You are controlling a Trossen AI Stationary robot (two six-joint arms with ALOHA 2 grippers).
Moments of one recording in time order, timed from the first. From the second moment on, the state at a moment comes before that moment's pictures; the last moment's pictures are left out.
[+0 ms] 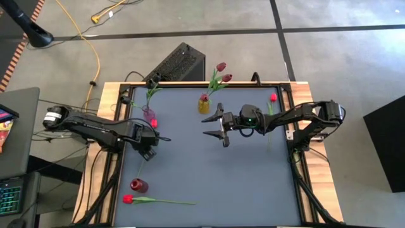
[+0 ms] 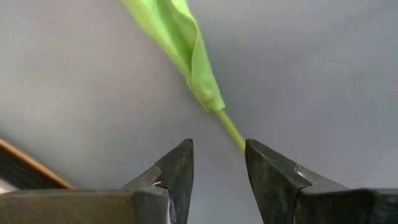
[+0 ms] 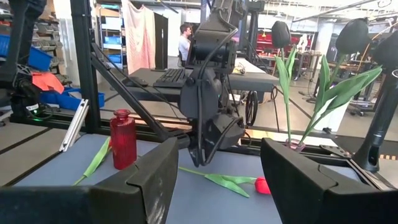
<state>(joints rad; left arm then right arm) -0.05 1.16 0.59 -0.95 0.00 -0.85 -0.13 1.56 0.71 0.92 -0.26 -0.06</state>
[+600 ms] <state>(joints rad) -0.05 1.15 0.47 -0.79 0.07 -0.85 -0.13 1.56 0.71 0.91 -0.26 -0.06</state>
